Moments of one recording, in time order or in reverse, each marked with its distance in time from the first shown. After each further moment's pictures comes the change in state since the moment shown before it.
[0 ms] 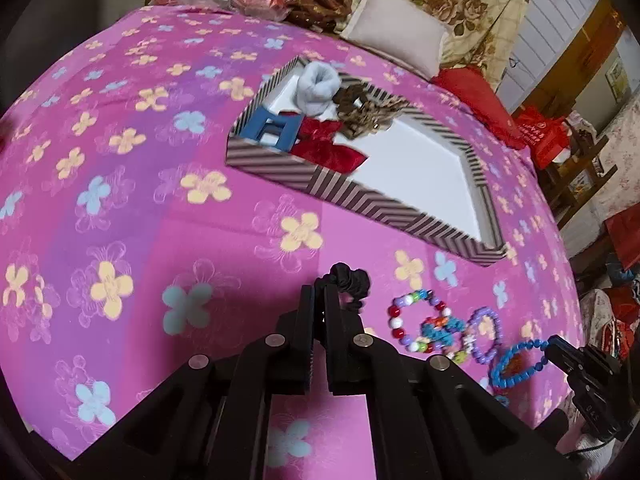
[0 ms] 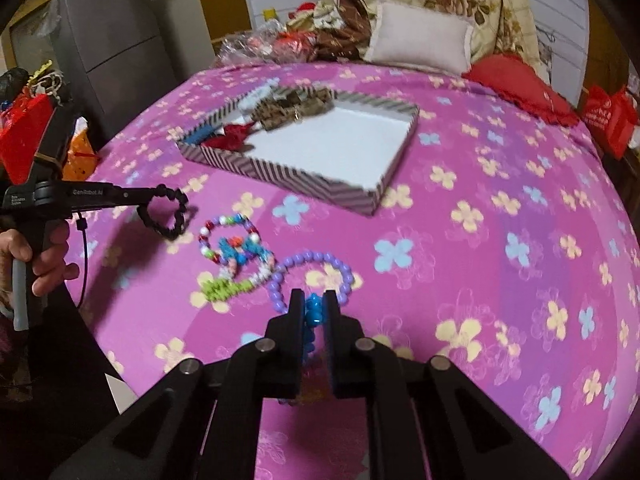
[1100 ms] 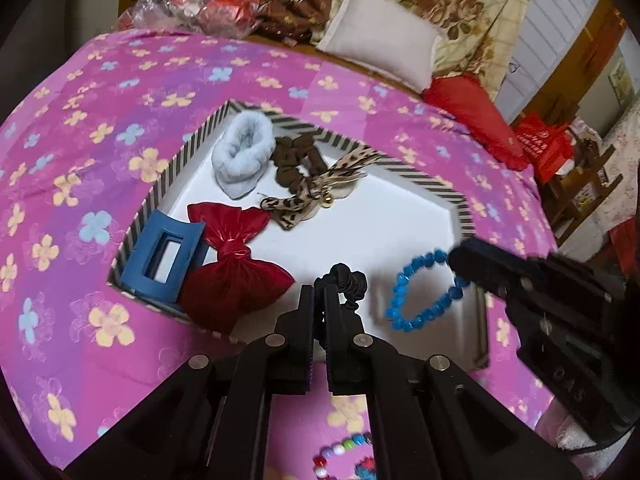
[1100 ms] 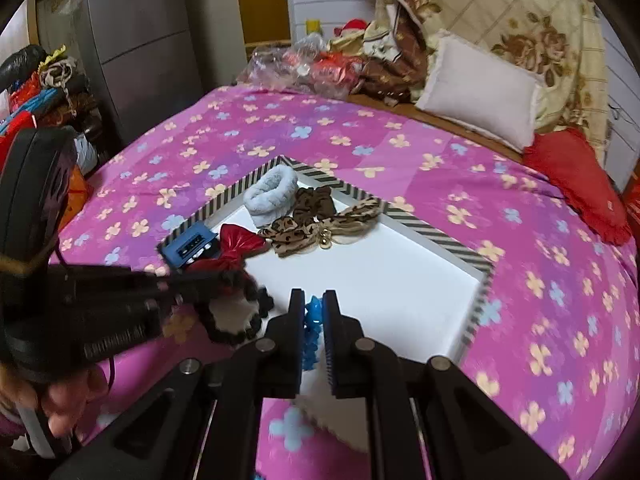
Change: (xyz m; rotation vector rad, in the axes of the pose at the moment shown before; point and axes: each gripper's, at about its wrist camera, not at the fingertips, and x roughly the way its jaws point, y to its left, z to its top) left arm 0.074 -0.061 0.099 0.020 -0.010 0.011; right arm 0.125 0.020 0.197 -0.158 0.010 0.051
